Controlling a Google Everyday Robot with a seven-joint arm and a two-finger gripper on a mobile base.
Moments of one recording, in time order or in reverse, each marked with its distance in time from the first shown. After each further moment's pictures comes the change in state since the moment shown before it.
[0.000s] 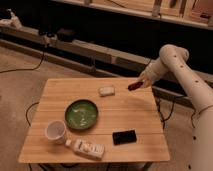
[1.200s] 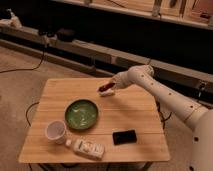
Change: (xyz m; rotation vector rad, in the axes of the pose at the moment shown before) arm -0.119 -0.020 0.102 0.254 -0.096 -0.057
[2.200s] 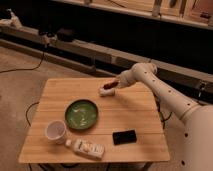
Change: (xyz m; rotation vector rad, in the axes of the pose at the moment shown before) arm 0.033 -0.010 0.013 -0.024 0.028 0.073
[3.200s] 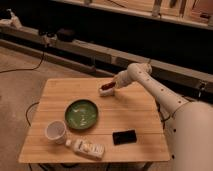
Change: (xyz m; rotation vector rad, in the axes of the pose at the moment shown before) arm 0.000 -0.002 0.032 -0.030 0.001 -0.016
